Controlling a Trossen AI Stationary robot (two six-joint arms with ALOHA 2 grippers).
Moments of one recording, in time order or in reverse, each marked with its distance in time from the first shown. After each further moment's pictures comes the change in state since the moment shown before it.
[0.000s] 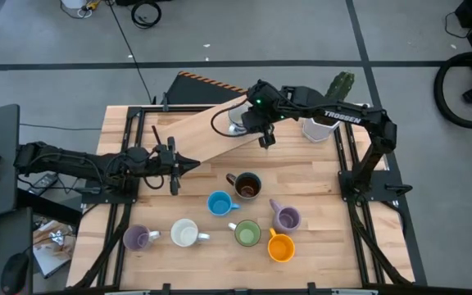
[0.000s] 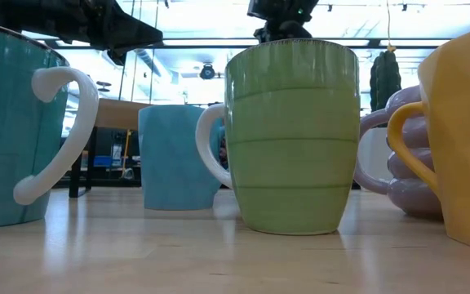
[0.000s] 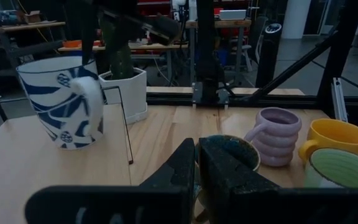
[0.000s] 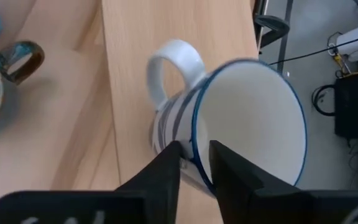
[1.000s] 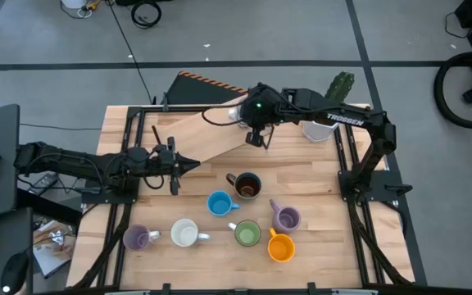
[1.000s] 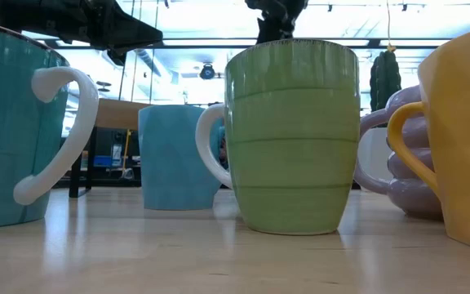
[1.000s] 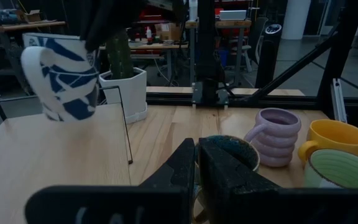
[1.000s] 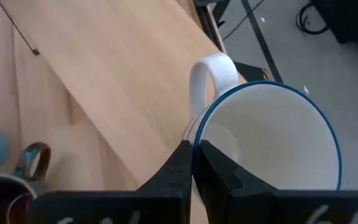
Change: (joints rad) left arm 0.000 0.000 0.000 0.000 0.000 -0.007; right arm 0.071 0.002 0.077 -0.039 0.162 0.587
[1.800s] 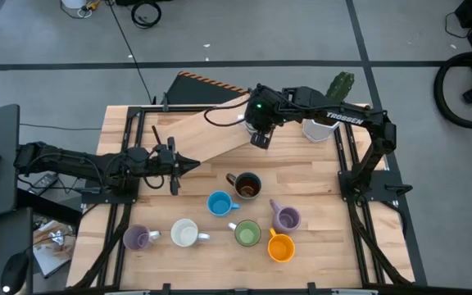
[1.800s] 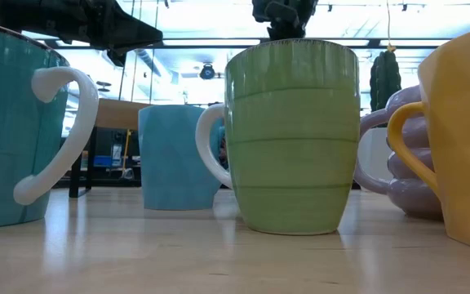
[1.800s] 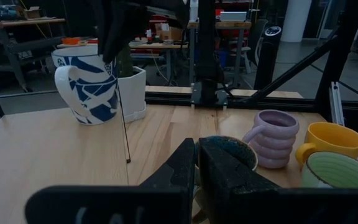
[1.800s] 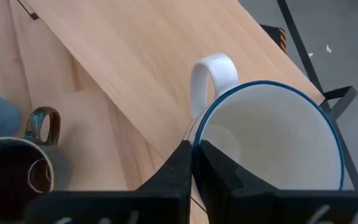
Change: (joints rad) left arm 0.000 0.000 0.000 0.000 0.000 -0.021; right arm -0.037 -0.001 -0.019 -0.115 -0.058 0.069
